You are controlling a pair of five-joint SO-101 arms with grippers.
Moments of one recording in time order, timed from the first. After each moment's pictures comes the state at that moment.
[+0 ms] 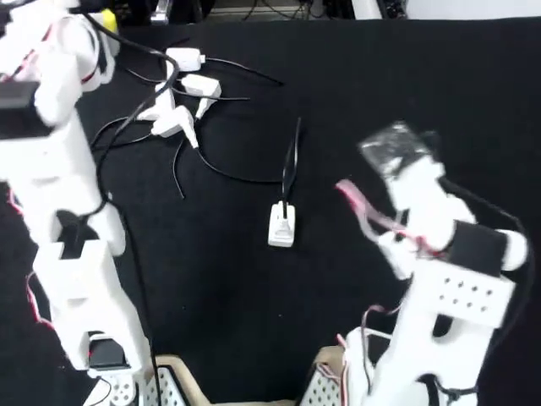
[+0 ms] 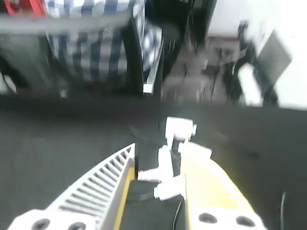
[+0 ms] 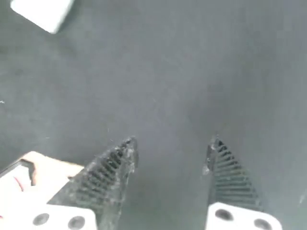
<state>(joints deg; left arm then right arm) -10.3 27.6 -89.0 100.4 0.5 12.7 -45.9 24.4 98.9 45.7</state>
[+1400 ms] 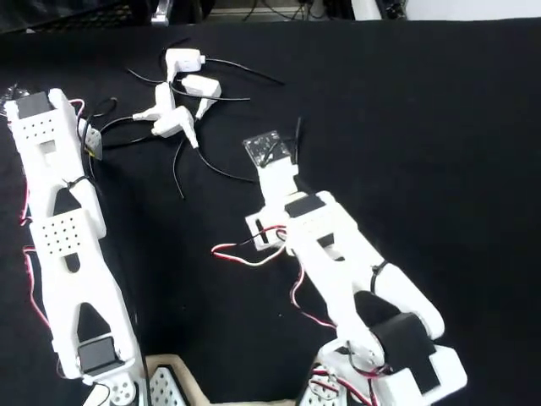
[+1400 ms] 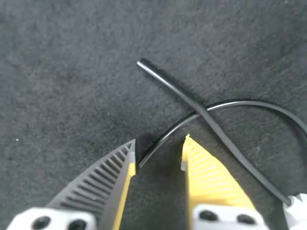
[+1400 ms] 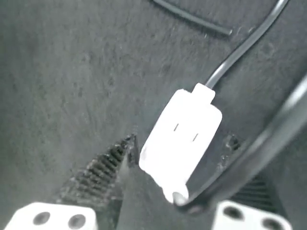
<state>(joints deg) -25.1 67.8 -78.8 99.8 39.1 -24.9 -11.6 48.6 42.8 -3.7</state>
